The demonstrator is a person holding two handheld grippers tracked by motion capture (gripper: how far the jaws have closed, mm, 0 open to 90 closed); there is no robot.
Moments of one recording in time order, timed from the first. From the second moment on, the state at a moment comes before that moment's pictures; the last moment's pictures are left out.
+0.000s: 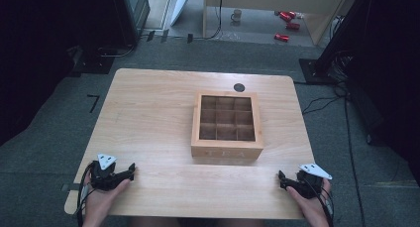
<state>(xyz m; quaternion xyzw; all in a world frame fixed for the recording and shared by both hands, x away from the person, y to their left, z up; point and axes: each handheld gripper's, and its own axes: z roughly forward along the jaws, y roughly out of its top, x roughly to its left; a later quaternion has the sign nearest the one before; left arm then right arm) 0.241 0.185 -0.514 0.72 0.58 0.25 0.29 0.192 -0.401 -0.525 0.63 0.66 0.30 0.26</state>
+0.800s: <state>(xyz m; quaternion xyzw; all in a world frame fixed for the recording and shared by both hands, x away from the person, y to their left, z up) 0.253 0.096 -0.491 0.75 0.50 0.20 0.37 0.190 -0.405 -0.499 0.65 0.62 0.35 0.25</state>
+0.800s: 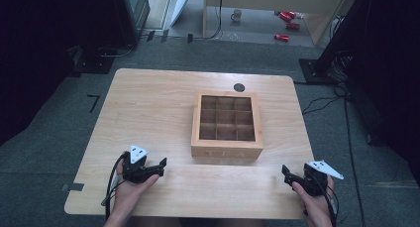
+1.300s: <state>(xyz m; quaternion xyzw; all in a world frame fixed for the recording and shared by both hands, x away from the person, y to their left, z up) 0.260 0.044 -0.484 0.78 0.46 0.17 0.39 0.204 -0.381 -0.476 0.62 0.64 0.38 0.26</state>
